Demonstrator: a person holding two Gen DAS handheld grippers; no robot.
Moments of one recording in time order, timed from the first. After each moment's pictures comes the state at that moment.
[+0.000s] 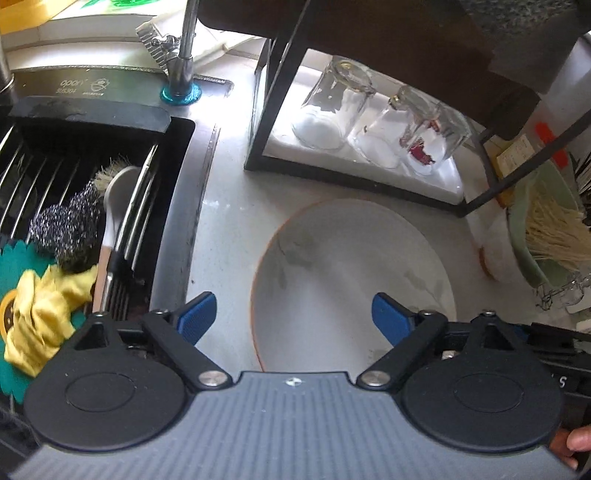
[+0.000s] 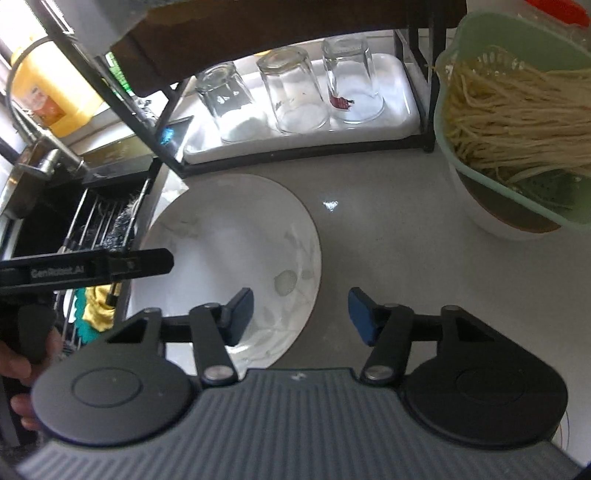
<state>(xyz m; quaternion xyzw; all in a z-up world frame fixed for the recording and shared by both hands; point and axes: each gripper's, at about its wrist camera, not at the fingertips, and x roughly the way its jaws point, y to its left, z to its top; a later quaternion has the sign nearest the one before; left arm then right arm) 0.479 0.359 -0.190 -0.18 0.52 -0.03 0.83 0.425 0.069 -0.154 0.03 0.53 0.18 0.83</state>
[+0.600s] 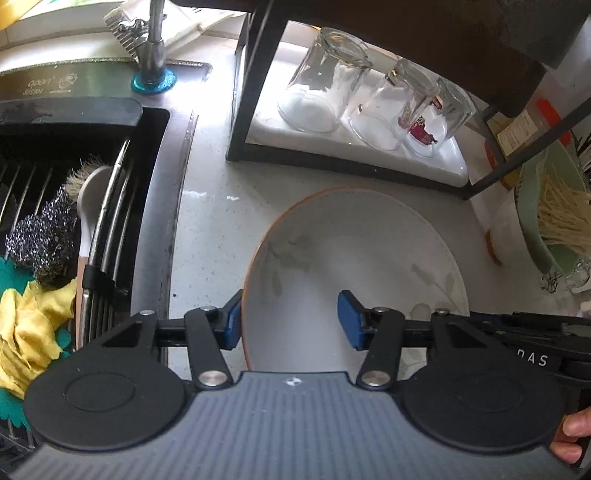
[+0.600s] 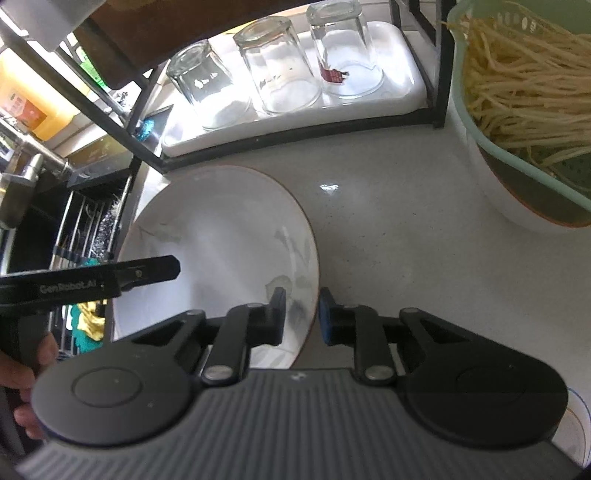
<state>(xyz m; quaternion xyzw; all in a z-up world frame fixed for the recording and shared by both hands) 0.498 0.352 -0.210 -0.17 0.54 -0.06 0.82 0.449 0.078 -0.177 0.05 0.56 0.17 0.81</state>
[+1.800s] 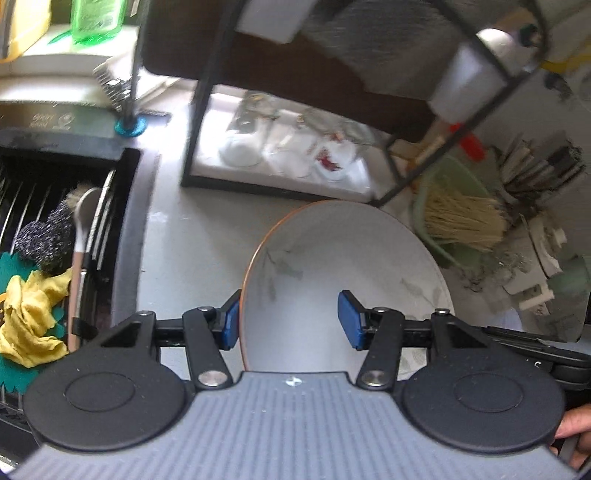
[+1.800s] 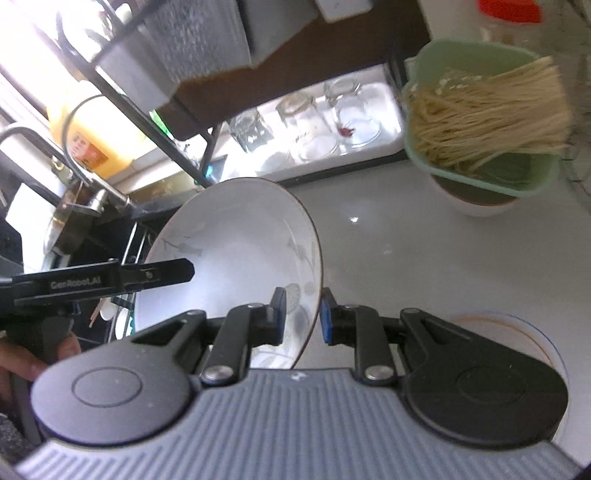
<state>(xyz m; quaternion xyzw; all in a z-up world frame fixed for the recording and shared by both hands) 0.426 0.330 -0.121 -0.20 0.48 -0.11 0.85 0.370 0.029 -0.100 0.12 0.48 0.20 0.84</state>
